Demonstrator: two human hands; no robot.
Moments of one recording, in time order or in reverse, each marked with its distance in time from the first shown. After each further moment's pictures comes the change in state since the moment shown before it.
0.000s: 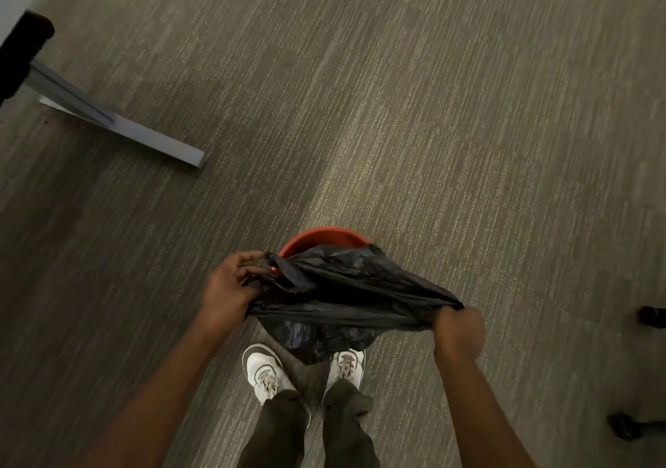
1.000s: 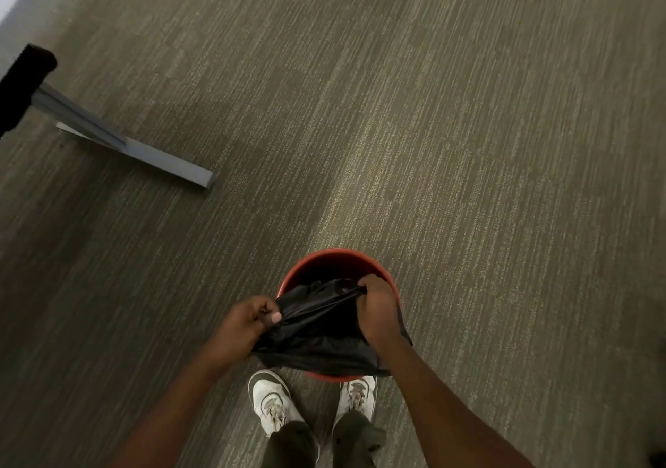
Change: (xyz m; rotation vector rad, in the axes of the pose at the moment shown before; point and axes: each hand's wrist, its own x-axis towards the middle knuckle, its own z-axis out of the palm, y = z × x) left_hand 0.028 -0.030 -0.001 0.273 -0.223 0.032; right_hand -0.013 -0.024 0.130 -0.421 -0.466 -0.878
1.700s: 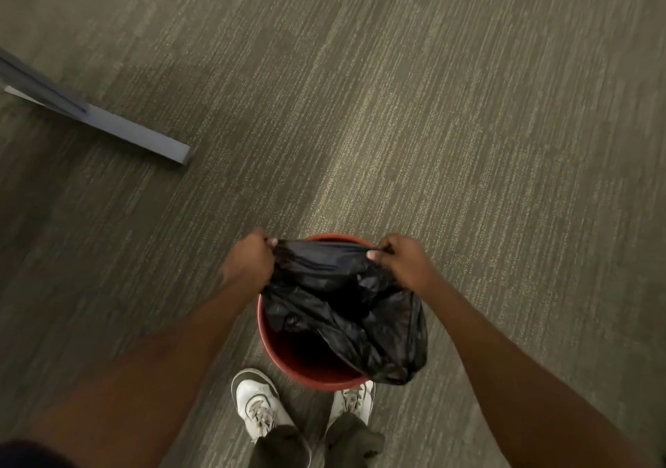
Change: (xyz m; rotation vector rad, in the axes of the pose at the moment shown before) left_hand 0.152 -0.034 0.026 0.588 0.354 -0.154; right_hand 0.102 0.053 -0.020 0.037 -0.239 -0.036
